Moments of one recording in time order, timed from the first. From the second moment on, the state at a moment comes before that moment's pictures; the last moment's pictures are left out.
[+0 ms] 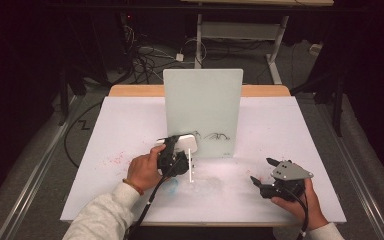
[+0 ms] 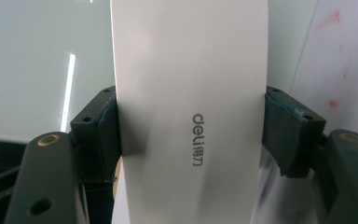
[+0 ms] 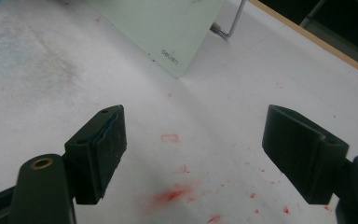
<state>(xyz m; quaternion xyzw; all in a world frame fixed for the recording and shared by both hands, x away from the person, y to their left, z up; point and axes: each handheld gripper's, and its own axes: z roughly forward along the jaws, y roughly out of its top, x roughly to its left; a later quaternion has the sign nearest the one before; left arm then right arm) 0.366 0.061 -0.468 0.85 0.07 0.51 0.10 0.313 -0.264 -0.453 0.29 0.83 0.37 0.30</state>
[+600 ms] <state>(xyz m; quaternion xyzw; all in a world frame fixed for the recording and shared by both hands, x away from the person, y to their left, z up) 0.373 0.012 -0.453 0.84 0.09 0.51 0.14 0.313 -0.263 -0.454 0.28 0.83 0.37 0.30</state>
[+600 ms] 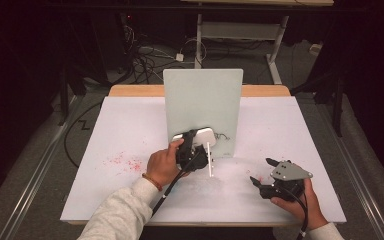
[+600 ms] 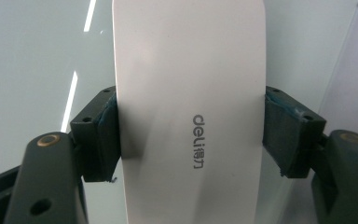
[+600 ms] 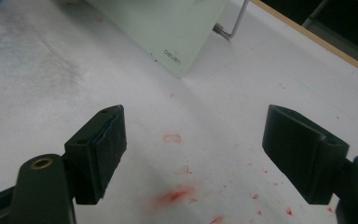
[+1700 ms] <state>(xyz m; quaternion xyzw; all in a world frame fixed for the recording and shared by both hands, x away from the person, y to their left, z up) 0.370 -0.026 -0.467 0.85 0.06 0.51 0.13 0.313 -0.266 -0.454 0.28 0.83 0.37 0.30</state>
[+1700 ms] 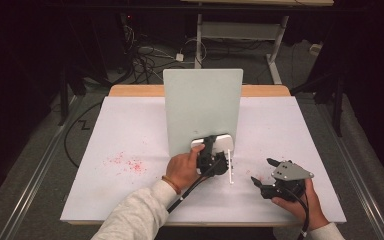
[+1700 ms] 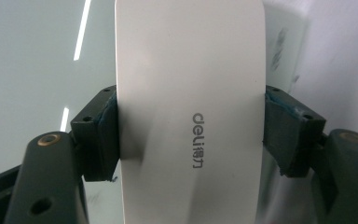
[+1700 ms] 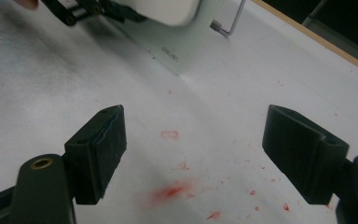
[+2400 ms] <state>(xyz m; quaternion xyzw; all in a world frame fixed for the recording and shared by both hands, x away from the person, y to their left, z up) 0.369 0.075 -0.457 0.84 0.12 0.52 0.13 0.312 -0.263 -0.455 0.28 0.83 0.37 0.30</state>
